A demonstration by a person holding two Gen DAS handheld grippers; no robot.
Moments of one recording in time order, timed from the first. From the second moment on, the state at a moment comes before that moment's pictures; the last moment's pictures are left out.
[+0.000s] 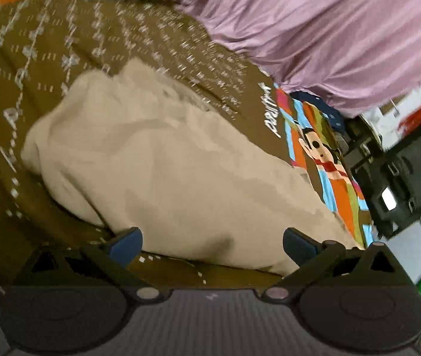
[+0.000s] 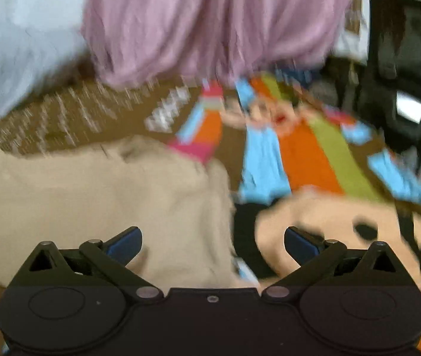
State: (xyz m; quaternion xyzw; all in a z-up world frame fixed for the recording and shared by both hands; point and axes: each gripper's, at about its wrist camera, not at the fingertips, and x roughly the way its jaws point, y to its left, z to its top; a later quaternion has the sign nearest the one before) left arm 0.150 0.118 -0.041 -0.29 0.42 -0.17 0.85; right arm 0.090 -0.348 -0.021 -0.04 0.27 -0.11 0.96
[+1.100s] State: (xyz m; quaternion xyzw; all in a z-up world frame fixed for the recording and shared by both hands) left arm 0.178 0.139 -0.074 -0.34 0.40 -0.04 0.85; right arm 0.145 -0.216 -0.063 -0.08 0.25 0.06 0.96
